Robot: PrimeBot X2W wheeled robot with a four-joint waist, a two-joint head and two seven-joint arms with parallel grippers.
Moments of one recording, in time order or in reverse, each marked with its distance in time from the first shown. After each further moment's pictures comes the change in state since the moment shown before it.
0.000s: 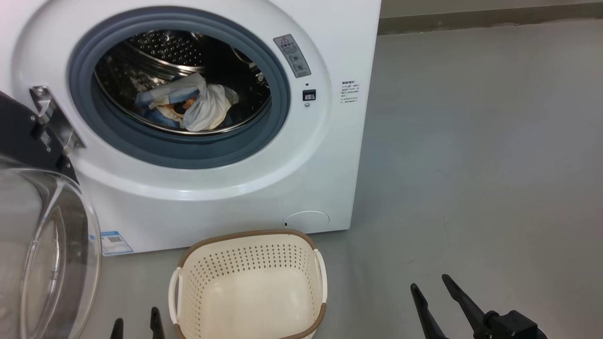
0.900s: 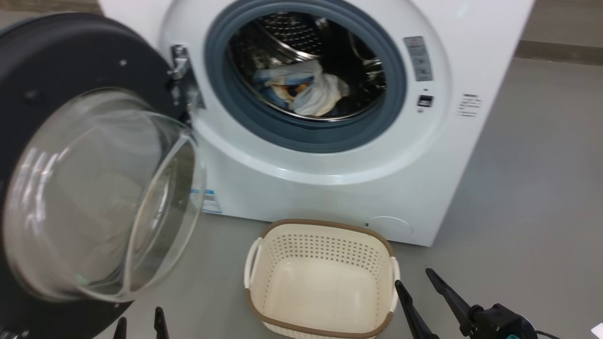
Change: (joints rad) left arm 0.001 0.000 -0.007 -0.005 0.027 0.018 0.000; right arm -0.036 -0.014 0.059 0.006 -0.001 0.000 0.000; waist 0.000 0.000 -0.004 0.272
